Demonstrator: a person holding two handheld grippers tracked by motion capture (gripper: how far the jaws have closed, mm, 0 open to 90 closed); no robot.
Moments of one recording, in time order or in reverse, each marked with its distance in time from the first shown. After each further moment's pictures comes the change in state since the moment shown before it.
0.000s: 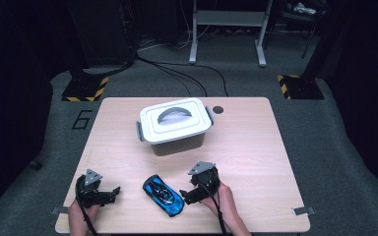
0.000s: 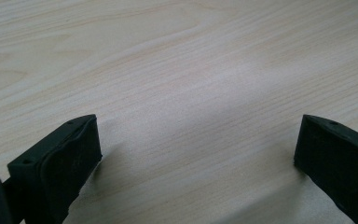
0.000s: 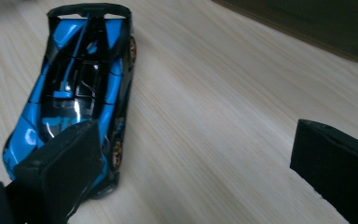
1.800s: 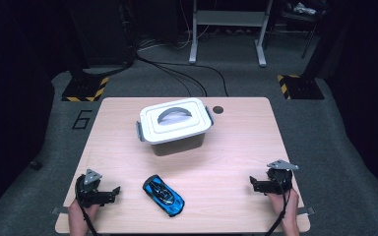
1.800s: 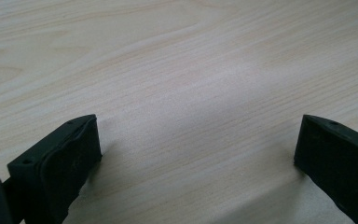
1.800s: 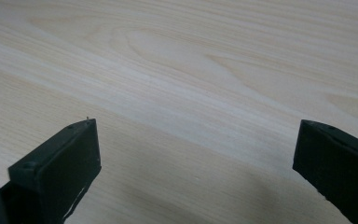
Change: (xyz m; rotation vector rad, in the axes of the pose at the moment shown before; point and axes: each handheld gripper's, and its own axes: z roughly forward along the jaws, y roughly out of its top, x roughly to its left) left arm 0.002 0.000 0.001 0.004 -0.014 -0.020; right arm -0.148 -0.134 -0.092 -0.052 -0.368 0.345
